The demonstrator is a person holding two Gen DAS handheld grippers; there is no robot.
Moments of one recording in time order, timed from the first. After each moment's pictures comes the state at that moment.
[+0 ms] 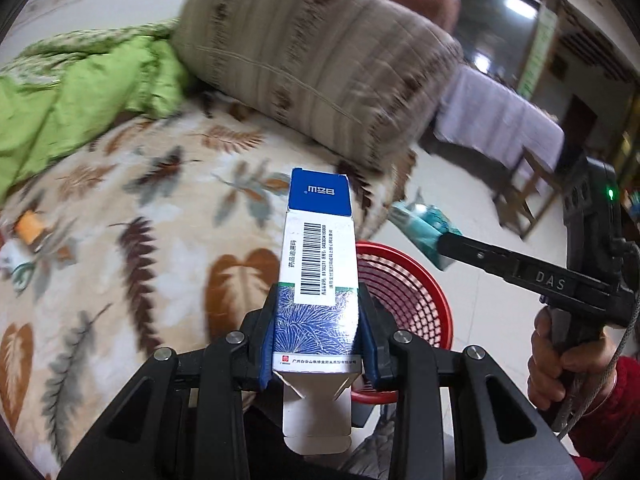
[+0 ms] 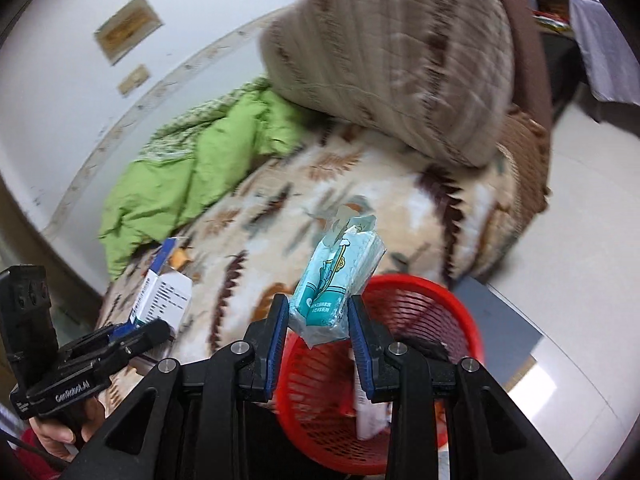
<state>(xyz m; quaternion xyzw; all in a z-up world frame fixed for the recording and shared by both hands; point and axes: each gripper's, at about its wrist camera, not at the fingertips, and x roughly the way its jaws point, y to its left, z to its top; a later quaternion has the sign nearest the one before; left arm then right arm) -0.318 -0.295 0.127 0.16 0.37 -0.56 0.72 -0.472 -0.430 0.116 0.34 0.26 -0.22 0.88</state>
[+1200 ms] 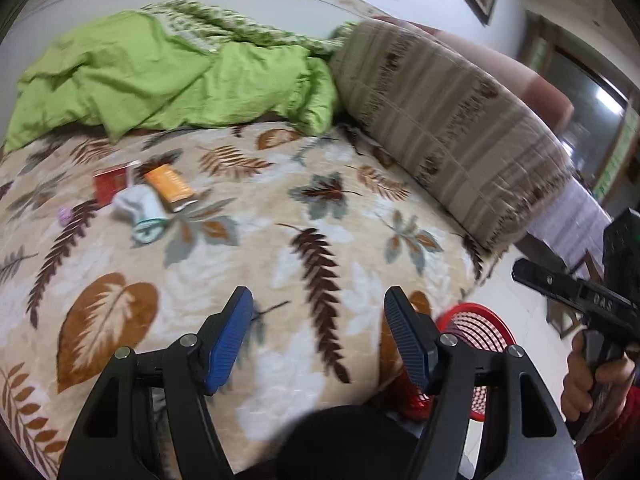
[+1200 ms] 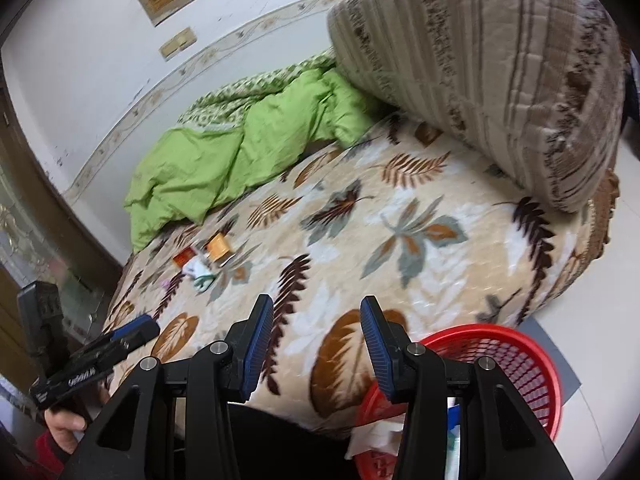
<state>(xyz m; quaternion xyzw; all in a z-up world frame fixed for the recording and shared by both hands) -0.176 -0.148 0.144 0.02 0.38 -0.41 0.83 -0.346 -0.391 0.151 0.29 0.29 -0.13 0.90</state>
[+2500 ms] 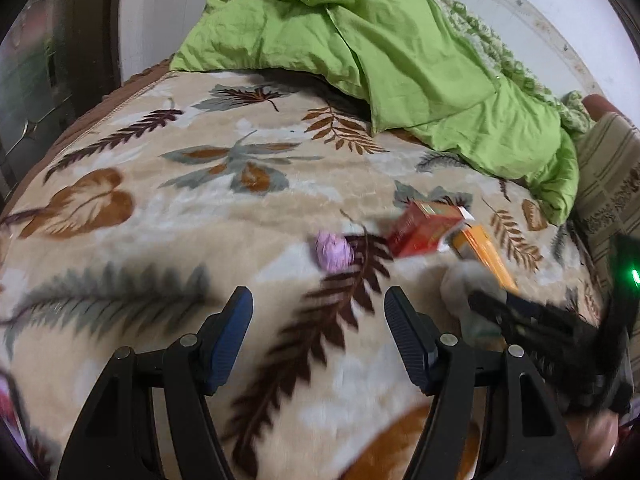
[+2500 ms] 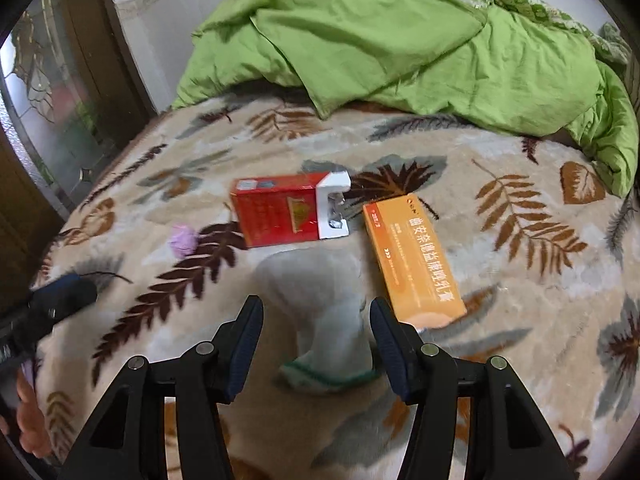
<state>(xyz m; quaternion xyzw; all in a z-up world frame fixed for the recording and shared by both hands) 0.094 0.009 0.066 -0.06 0.43 -0.12 0.89 0.082 -0.216 0.039 0.08 0.43 0.06 0.90</state>
